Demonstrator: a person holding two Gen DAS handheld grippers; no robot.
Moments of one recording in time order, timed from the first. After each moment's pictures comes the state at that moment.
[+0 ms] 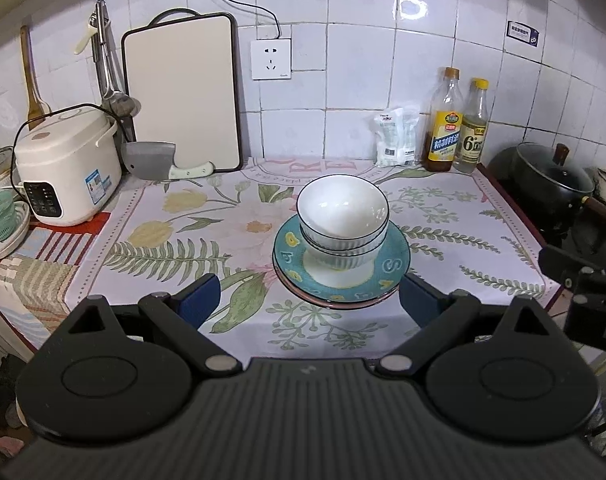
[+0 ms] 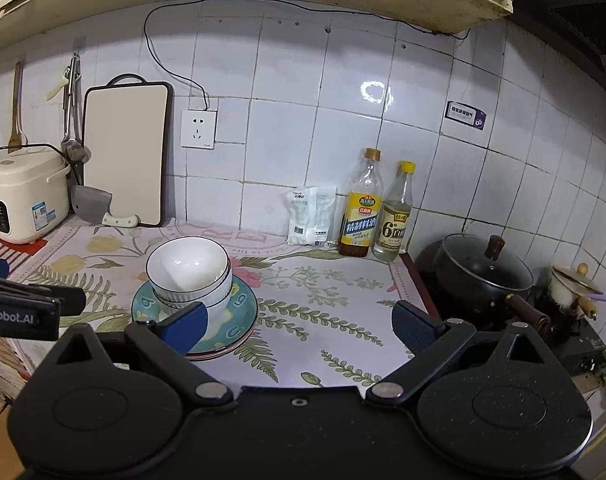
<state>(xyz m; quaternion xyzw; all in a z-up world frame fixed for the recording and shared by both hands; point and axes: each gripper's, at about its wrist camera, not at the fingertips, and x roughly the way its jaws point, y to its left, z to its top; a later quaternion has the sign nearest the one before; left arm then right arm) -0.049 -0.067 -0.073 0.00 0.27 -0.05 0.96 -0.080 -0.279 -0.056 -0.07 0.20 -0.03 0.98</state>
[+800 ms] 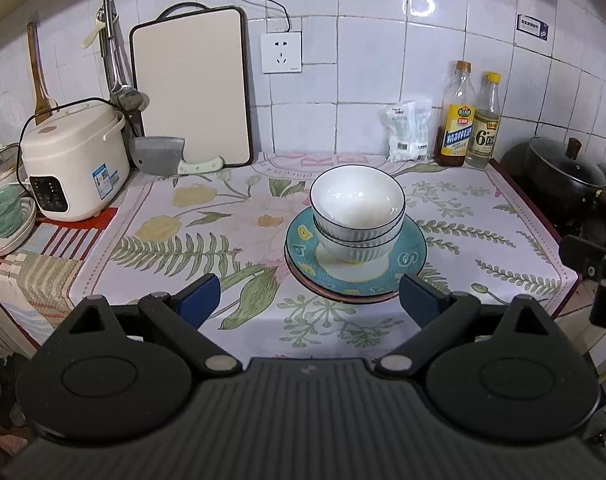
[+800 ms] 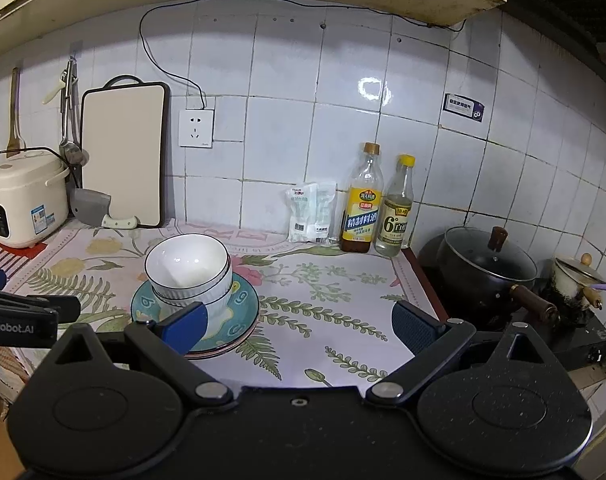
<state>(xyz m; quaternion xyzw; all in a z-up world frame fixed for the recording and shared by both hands) -0.042 -0.061 -0.090 0.01 0.27 -0.04 0.96 -0.077 -0.282 -0.067 -0.06 0.20 -0.03 0.98</state>
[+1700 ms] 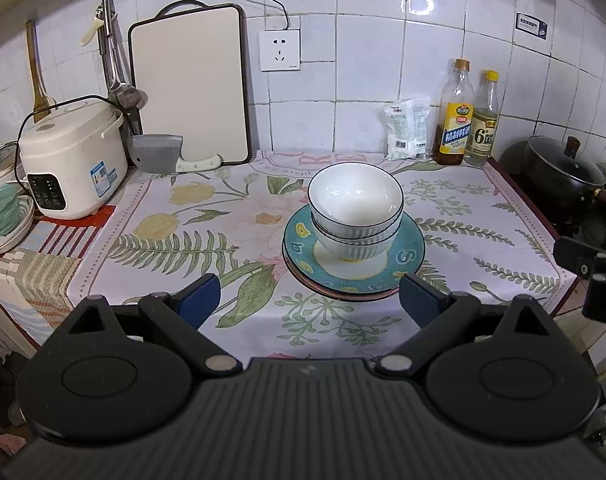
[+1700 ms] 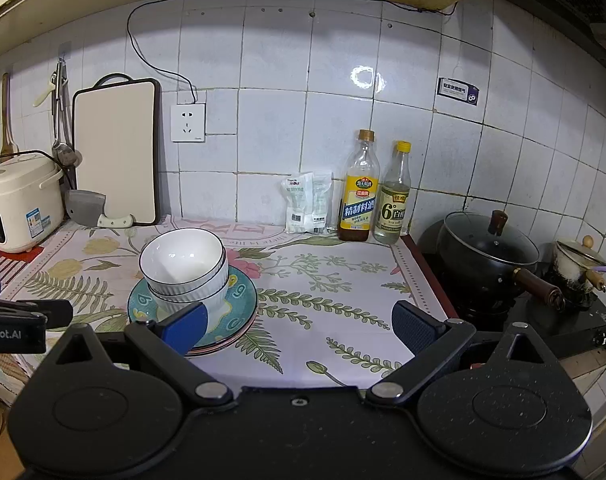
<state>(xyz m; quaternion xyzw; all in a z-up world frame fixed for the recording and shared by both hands) -0.042 -0.059 -0.092 0.01 0.27 -0.04 0.96 -0.071 -0.286 -0.074 -0.04 0.21 -0.04 0.98</state>
